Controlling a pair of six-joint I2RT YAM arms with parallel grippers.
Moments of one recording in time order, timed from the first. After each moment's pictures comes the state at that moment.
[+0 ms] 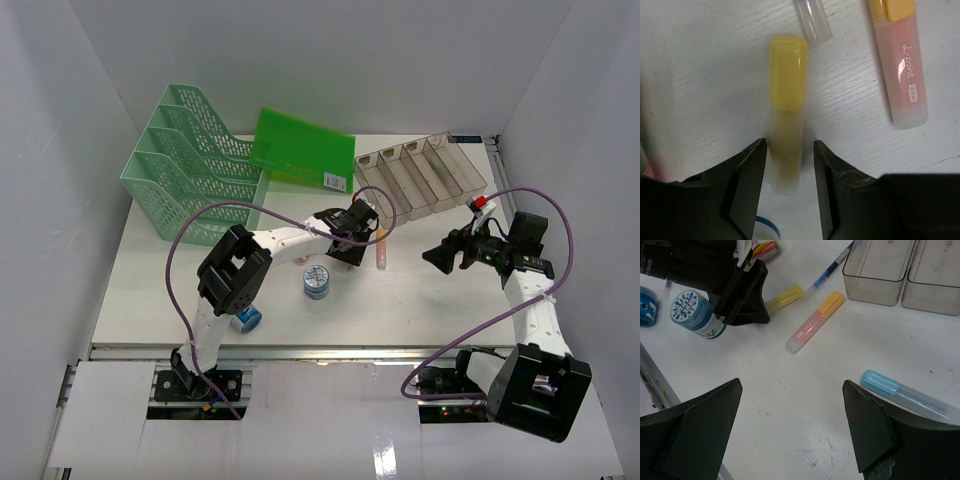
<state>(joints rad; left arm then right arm) -0.88 2.12 1.59 -0.52 -0.19 -0.39 -0.27 1.06 0.69 -0.38 -1.03 -0.37</state>
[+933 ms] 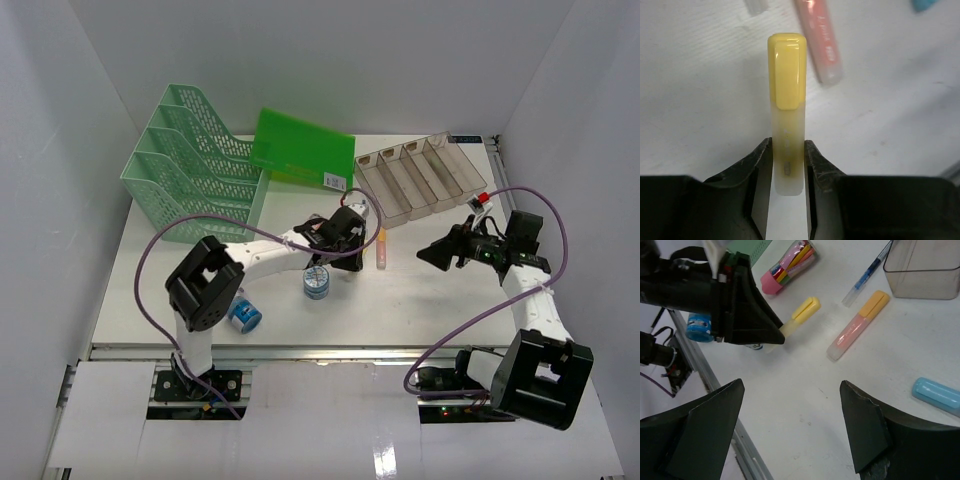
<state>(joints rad) -0.89 1.86 1.28 -0.24 0.00 -0.56 -0.24 1.14 0.68 -0.30 -1.16 -0.13</state>
